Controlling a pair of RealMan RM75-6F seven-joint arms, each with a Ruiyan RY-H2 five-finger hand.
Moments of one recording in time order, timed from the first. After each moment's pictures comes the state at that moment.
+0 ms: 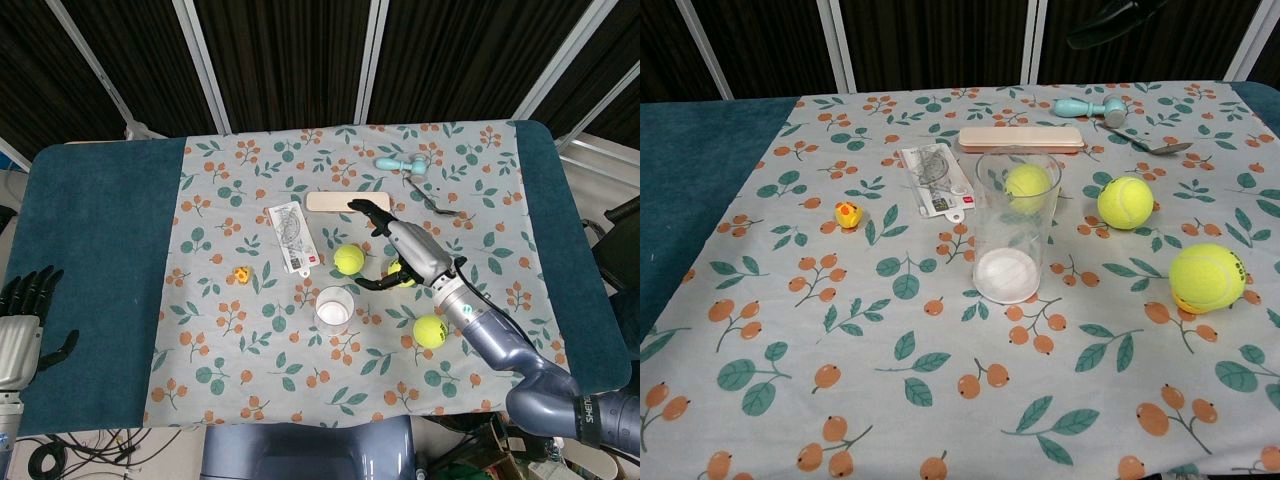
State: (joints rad) left arm -0.09 -1.15 -0.06 -1.72 1.47 1.50 0.16; right arm 0.80 -1.07 0.37 -1.87 -1.05 0.78 0.31
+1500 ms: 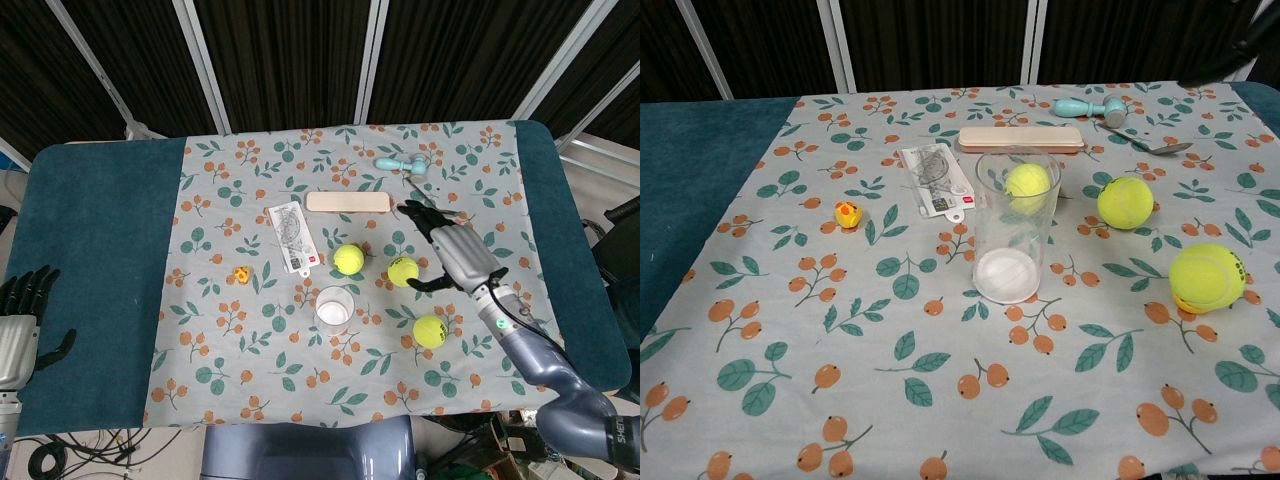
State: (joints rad) left arm -0.09 -1.15 -0.07 -1.73 1.45 1.51 0.16; right arm 0.71 -0.96 0.23 -1.91 -1.05 0.93 -0.03
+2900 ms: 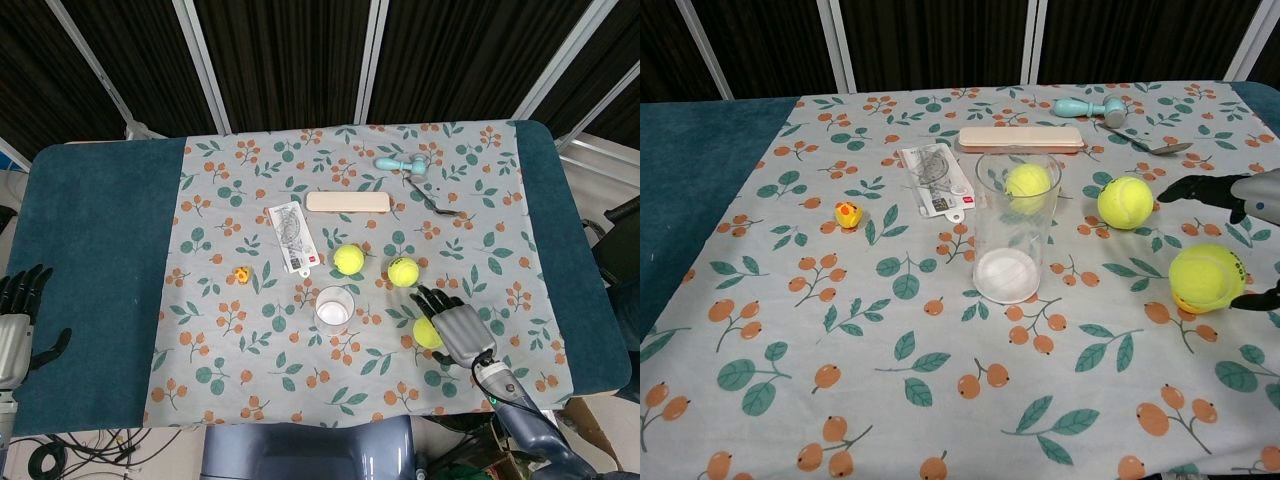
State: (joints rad) left arm -0.08 -1.14 -0.08 -1.73 1.43 1.51 0.16; right arm 0.49 -1.26 0.00 -1.75 -1.26 1.06 -0.45
